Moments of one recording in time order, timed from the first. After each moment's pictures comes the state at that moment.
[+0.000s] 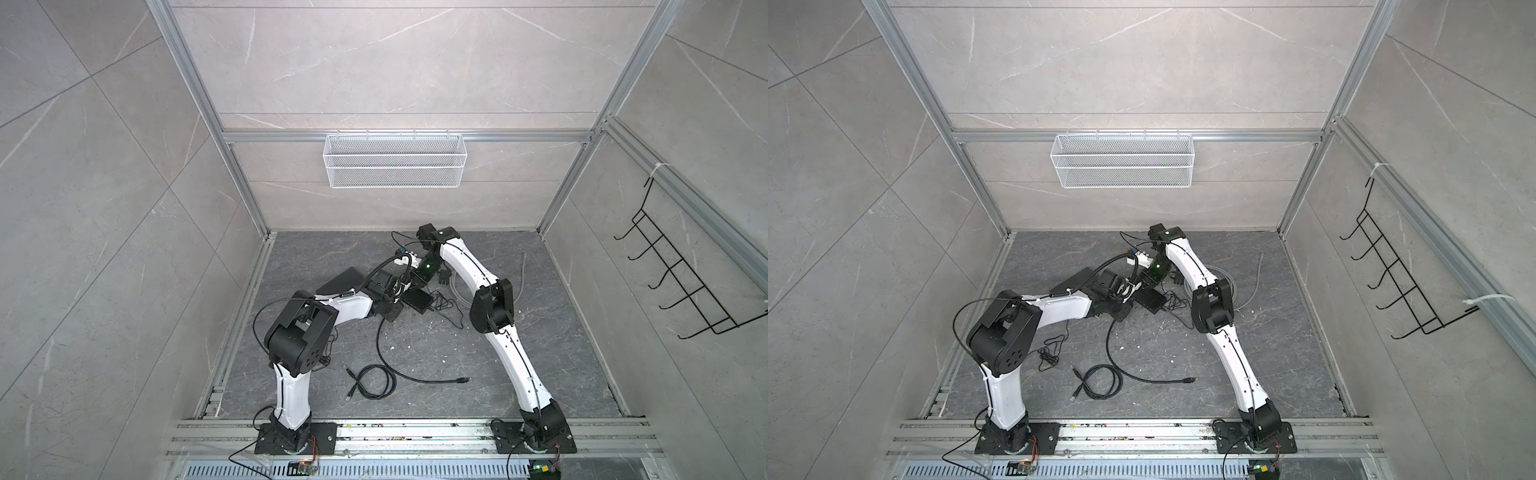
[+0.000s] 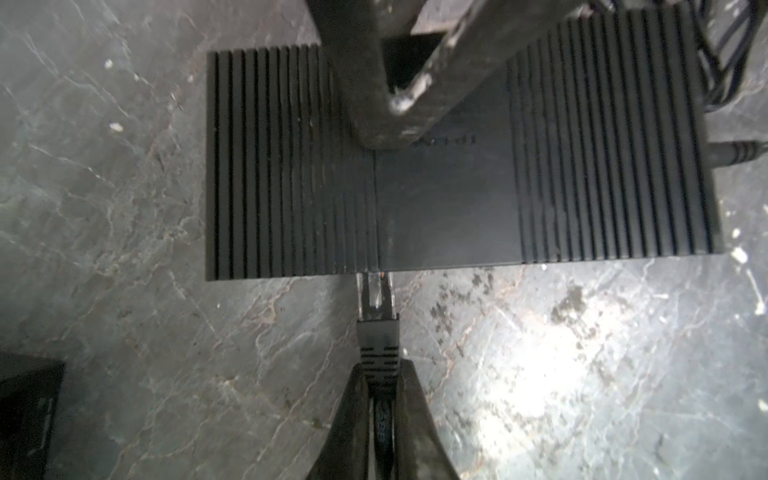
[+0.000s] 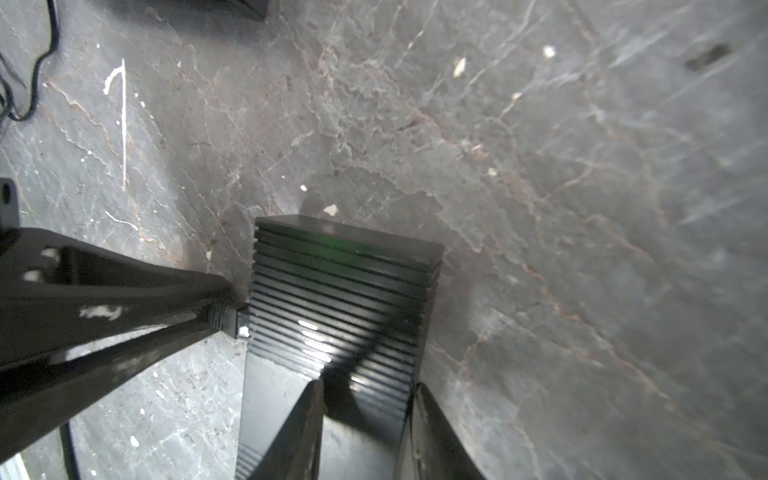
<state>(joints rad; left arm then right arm) -0.62 1.93 1.13 -0.14 0.05 0.18 0.43 2.73 2.68 -1.40 -0.47 -0.57</state>
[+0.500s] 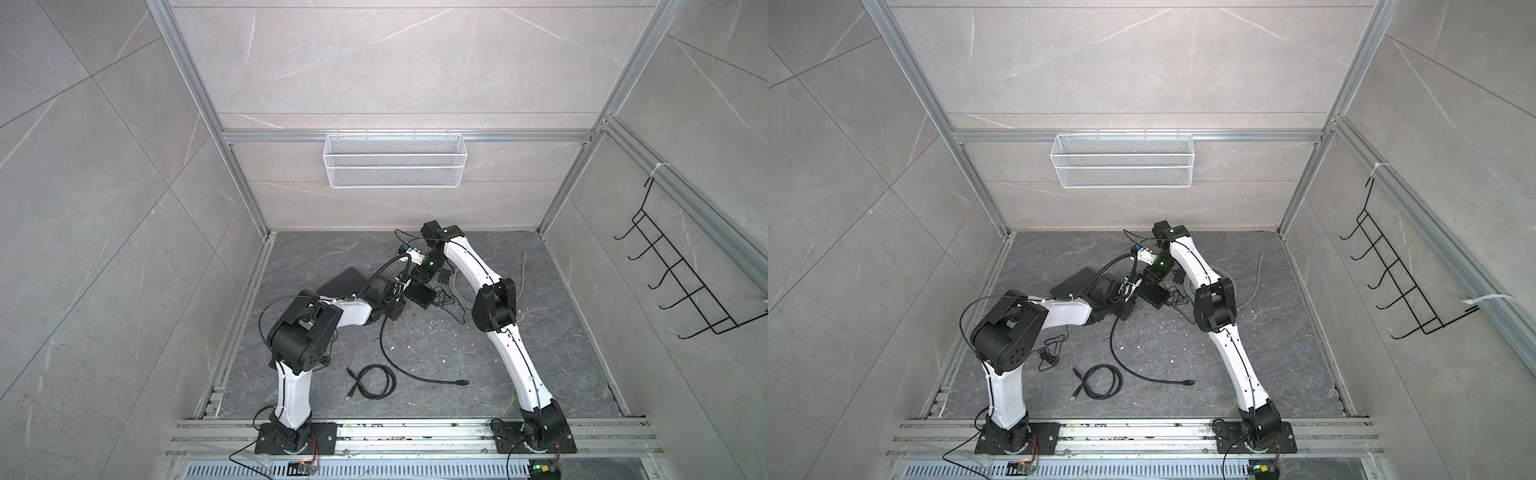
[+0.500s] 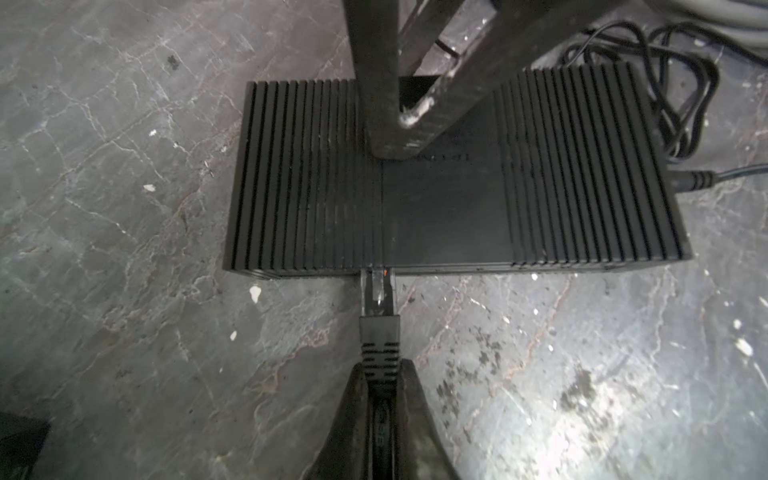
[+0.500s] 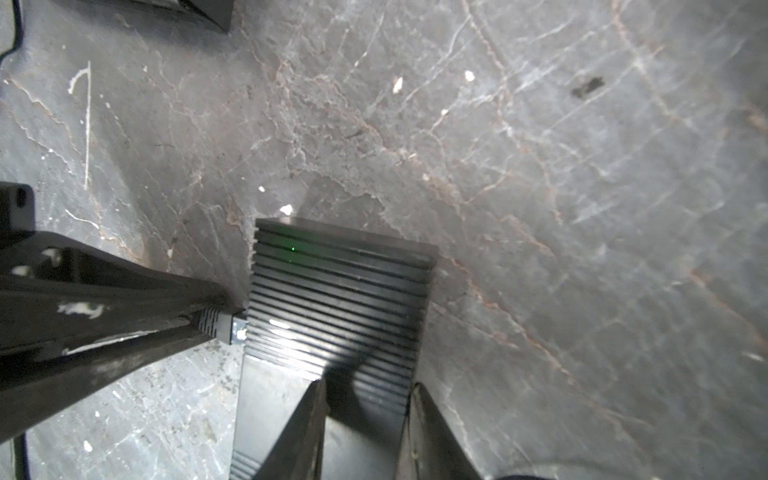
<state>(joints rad) -0.63 1.97 1.05 0.13 0.06 0.11 0.40 2.73 2.68 -1.36 -0.44 -0.61</state>
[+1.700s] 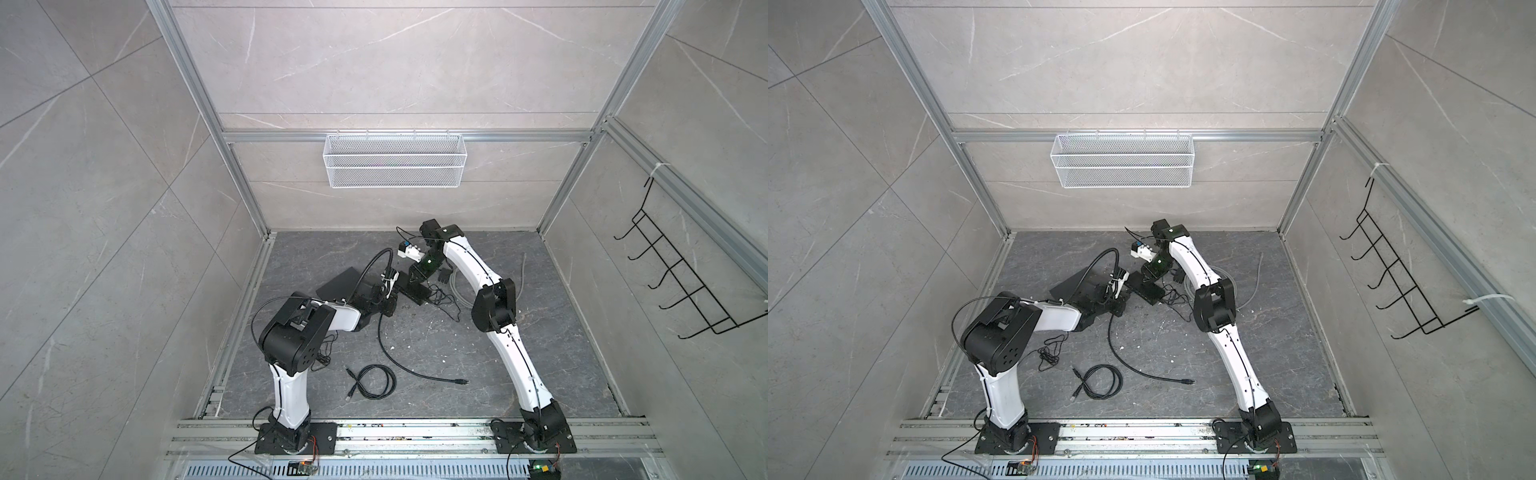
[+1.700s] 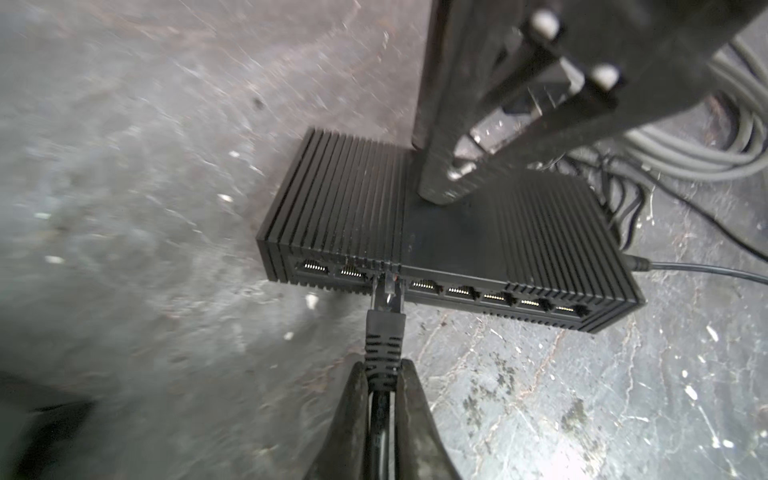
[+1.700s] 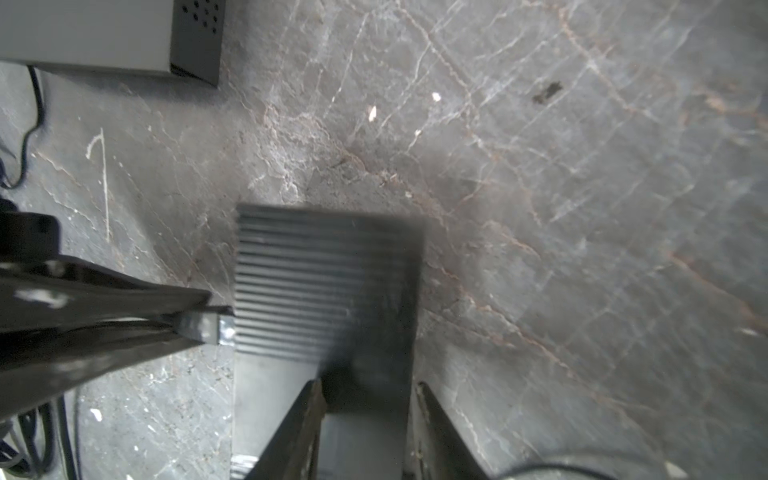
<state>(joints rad) -0.54 1.90 0.91 0.38 0.15 -0.04 0.40 2.73 2.71 -1.35 -0.44 -0.43</state>
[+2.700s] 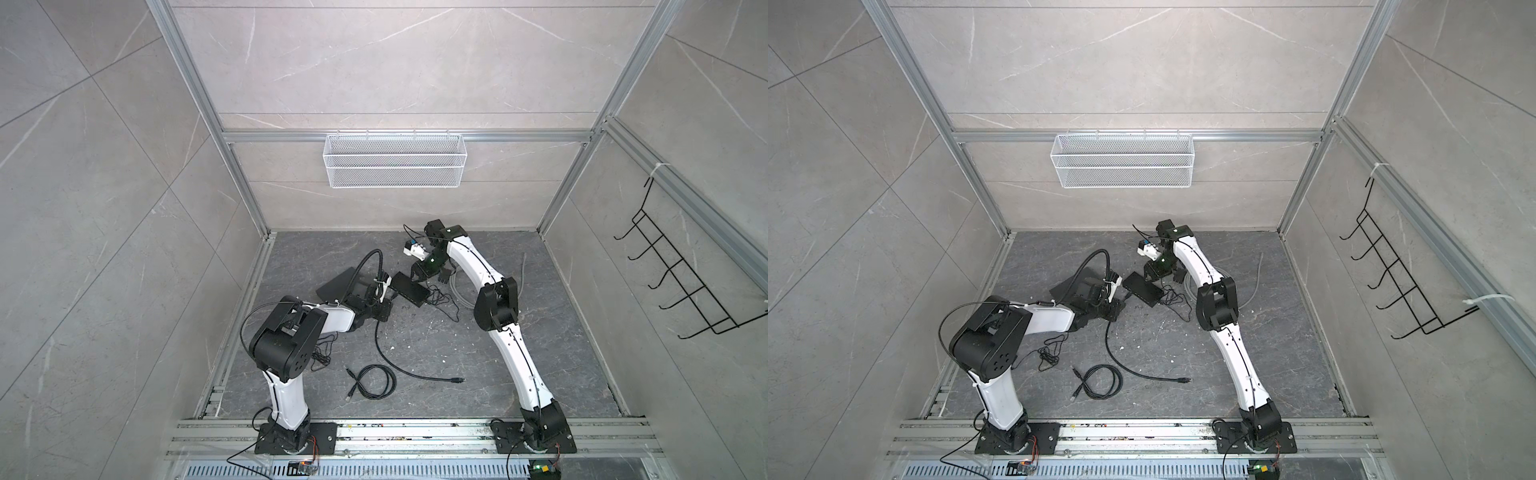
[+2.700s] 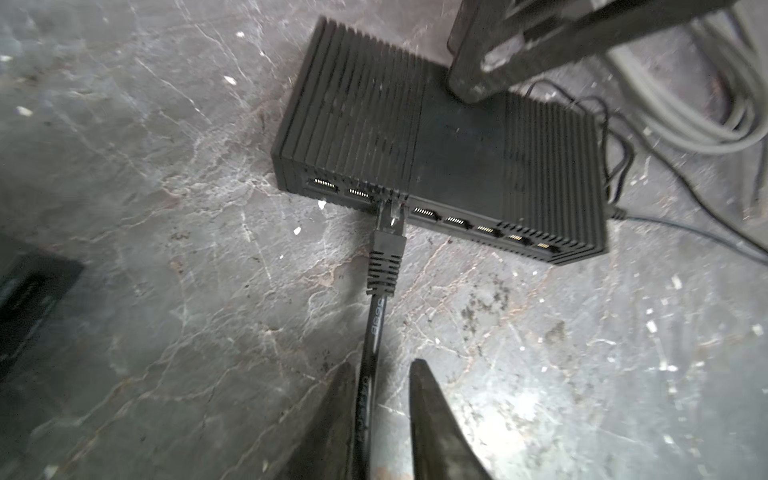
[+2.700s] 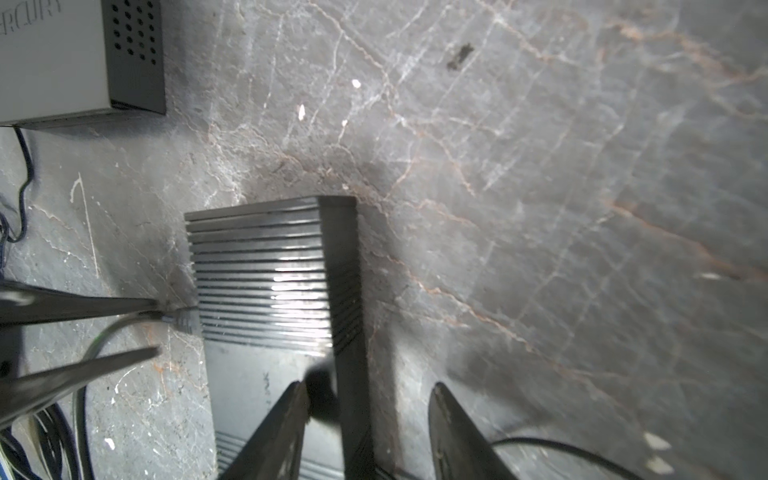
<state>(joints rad) -0.52 1.86 0.87 0.22 0.21 -0.13 0.37 2.74 2.68 -1.31 -0.47 -0.33</state>
